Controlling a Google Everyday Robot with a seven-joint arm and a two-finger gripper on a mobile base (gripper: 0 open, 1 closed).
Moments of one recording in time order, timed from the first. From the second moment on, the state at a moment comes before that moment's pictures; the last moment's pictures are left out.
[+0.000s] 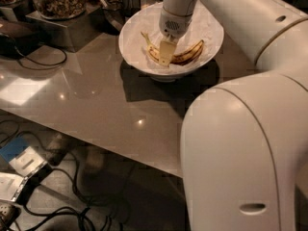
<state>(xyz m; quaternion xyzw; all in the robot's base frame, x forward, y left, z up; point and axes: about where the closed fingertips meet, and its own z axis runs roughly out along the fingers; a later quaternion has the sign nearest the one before) 0.690 -0.059 0.876 -0.59 0.80 0.02 0.10</state>
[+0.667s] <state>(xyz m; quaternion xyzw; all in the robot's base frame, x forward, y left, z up) 0.676 -0.063 0.906 -0.60 0.79 -0.01 0.12</state>
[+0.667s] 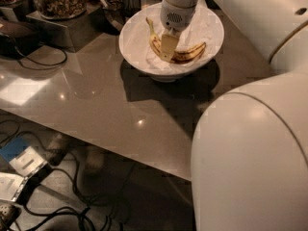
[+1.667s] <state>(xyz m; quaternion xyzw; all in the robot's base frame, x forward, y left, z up) 0.623 -0.076 0.961 -0.58 0.79 -0.08 0.16</state>
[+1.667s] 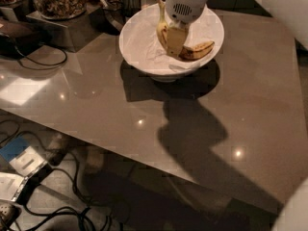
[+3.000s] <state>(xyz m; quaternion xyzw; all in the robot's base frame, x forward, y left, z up) 0.582 -0.089 1.007 -0.57 0.79 -0.11 0.22</state>
